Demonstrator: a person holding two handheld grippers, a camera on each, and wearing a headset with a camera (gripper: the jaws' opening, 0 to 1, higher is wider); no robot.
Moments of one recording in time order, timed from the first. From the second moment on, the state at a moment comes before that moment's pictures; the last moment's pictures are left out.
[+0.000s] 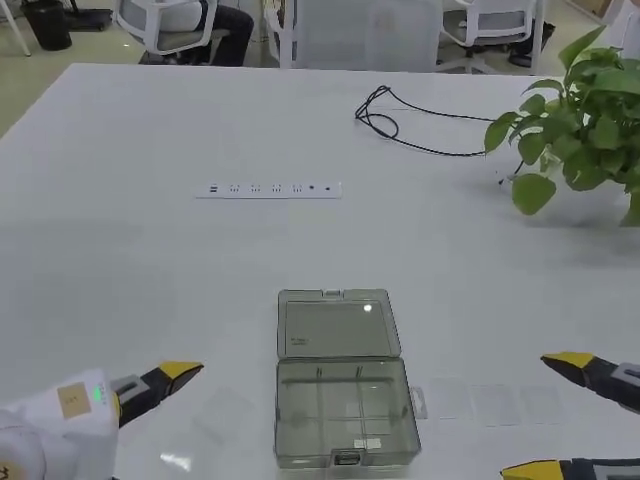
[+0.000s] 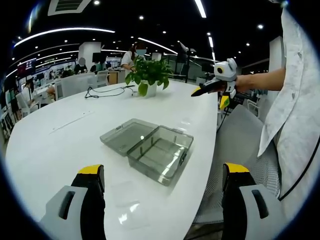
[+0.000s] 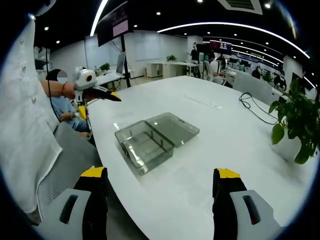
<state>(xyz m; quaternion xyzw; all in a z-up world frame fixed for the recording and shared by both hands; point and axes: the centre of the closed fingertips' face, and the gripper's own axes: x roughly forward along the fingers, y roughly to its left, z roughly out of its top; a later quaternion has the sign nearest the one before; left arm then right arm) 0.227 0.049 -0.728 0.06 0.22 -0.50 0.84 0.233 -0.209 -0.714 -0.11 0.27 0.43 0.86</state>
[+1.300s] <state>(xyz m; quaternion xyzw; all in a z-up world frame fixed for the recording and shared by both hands) 0.257 0.090 -0.731 0.05 0.26 -0.44 0.86 0.233 -0.205 -0.711 -0.10 0.27 0.42 0.86</state>
